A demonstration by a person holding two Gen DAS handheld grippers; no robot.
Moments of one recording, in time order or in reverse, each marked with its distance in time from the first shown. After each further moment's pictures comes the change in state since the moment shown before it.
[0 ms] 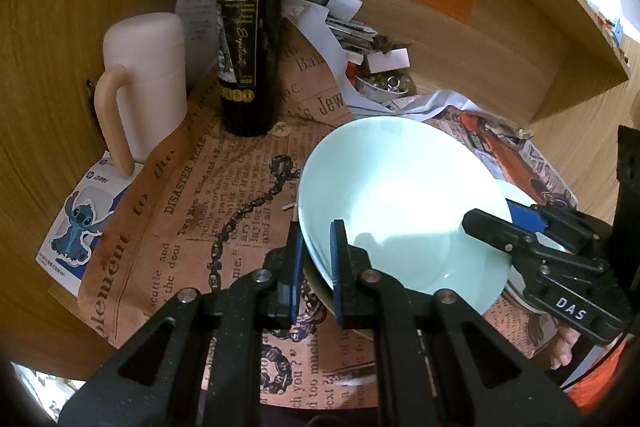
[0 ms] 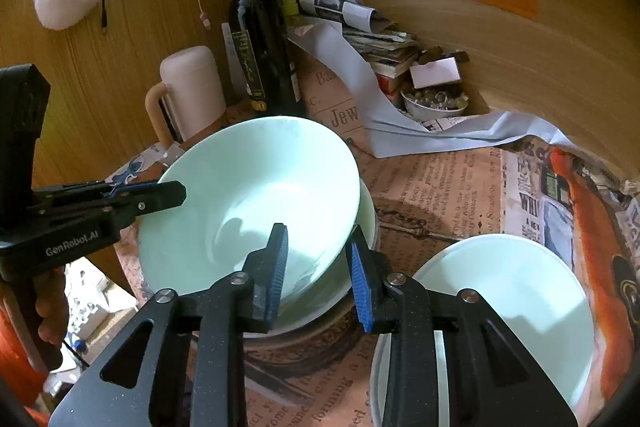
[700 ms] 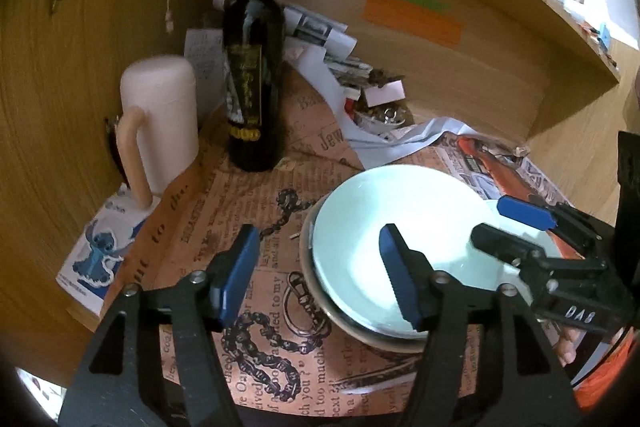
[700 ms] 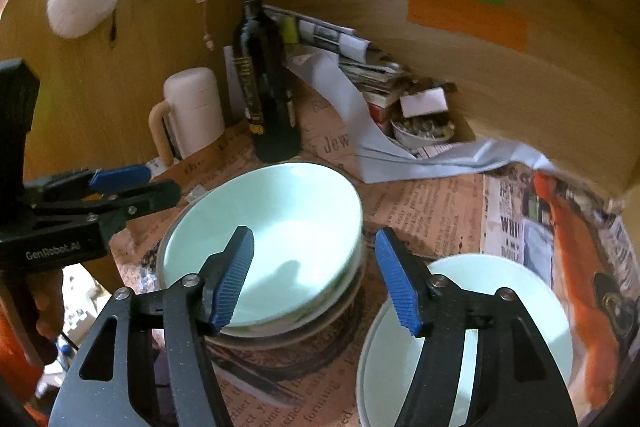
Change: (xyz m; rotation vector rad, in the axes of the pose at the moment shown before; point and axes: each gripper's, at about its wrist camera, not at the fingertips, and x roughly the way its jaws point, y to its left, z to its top) left arm -0.021 0.000 0.004 0.020 -0.104 0.009; right arm -0.019 -0.001 0.003 -0.012 -0.078 -0.036
